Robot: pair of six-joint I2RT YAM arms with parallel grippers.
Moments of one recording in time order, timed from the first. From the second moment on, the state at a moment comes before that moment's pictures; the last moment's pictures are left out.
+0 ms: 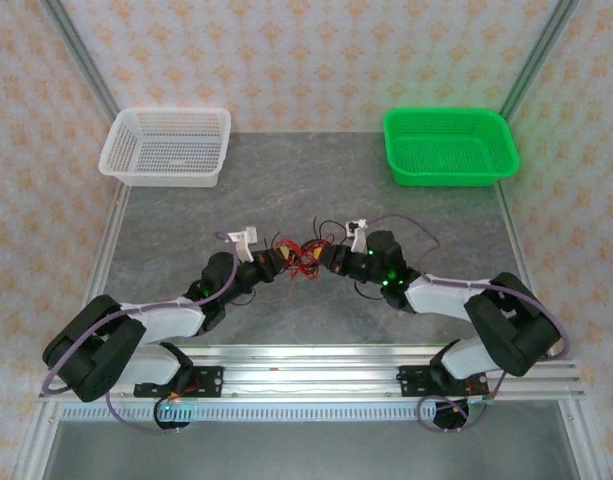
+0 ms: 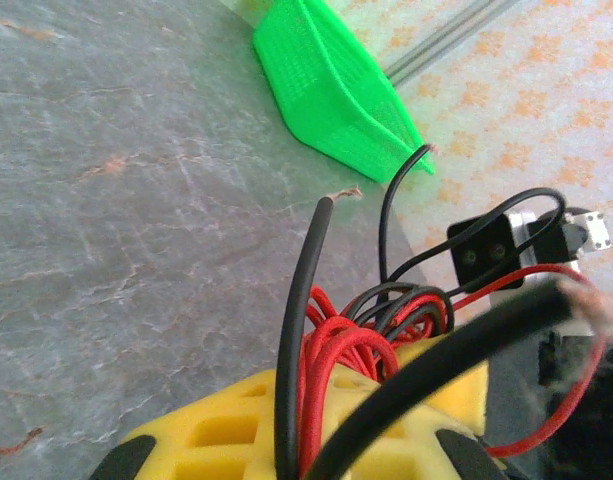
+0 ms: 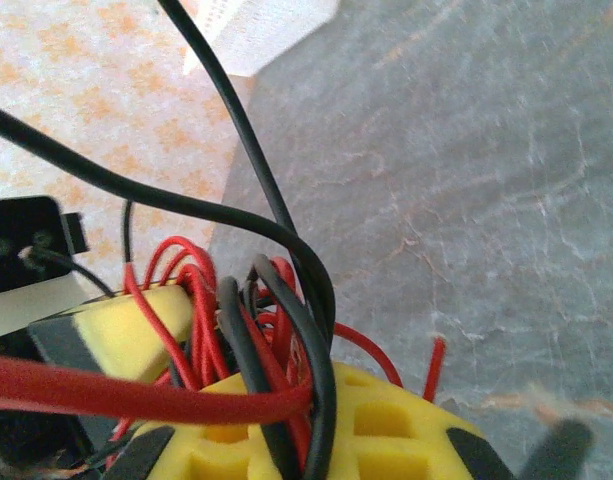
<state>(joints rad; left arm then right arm) -0.57 1.28 0.27 0.81 0.15 -0.86 0.63 1.43 0.48 0.58 -0.41 0.96</state>
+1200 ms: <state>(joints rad) -0.58 1.39 0.13 0.87 0.06 -0.94 0.90 1.46 0.98 -0.34 0.01 0.84</state>
